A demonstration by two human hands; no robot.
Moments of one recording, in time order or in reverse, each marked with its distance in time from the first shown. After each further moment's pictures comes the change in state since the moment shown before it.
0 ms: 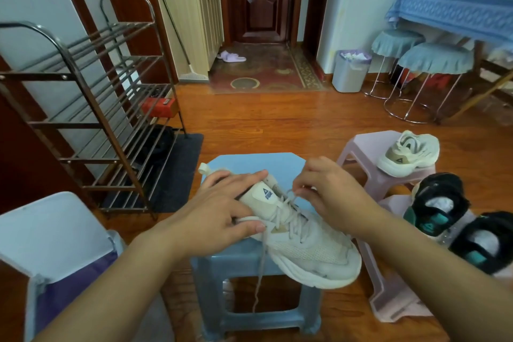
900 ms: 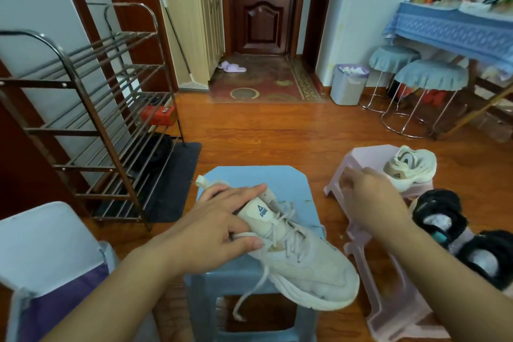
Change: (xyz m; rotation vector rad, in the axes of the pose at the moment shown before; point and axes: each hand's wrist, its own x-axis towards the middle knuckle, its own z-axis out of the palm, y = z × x) left_hand 0.001 -0.003 0.002 -0.007 0.006 0.009; right_hand -0.006 0.046 -0.023 -0.270 0.016 0.608
